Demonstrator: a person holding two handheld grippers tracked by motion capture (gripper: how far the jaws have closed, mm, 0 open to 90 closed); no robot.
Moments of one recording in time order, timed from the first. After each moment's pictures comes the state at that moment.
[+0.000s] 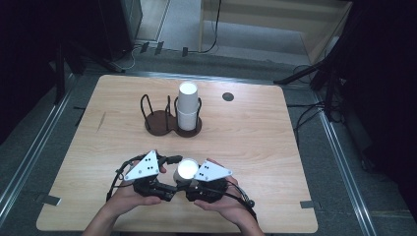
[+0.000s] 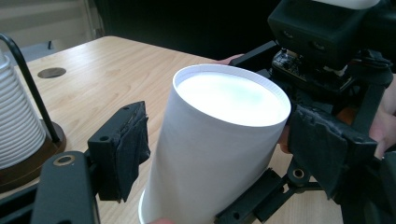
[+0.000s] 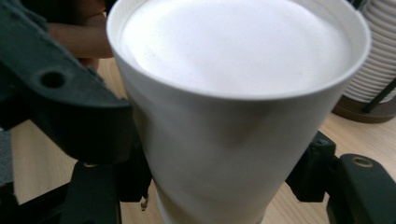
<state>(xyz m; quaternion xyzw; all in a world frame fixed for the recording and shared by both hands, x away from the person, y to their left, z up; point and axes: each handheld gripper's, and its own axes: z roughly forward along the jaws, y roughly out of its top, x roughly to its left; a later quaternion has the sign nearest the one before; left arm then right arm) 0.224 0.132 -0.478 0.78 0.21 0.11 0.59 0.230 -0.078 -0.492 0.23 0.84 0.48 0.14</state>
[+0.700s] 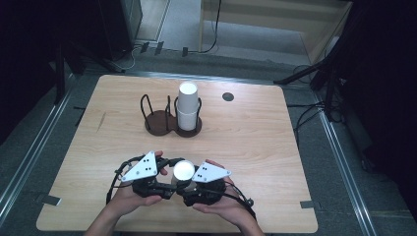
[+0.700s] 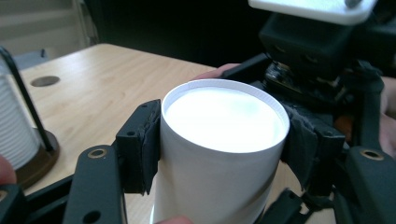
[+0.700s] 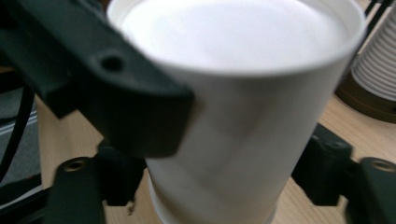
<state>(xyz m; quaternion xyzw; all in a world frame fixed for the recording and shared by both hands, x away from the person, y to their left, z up) 0.223 0.134 -0.477 0.77 0.20 0.11 0.60 0.226 -0.075 -0.493 0.22 0.84 0.48 0.12</state>
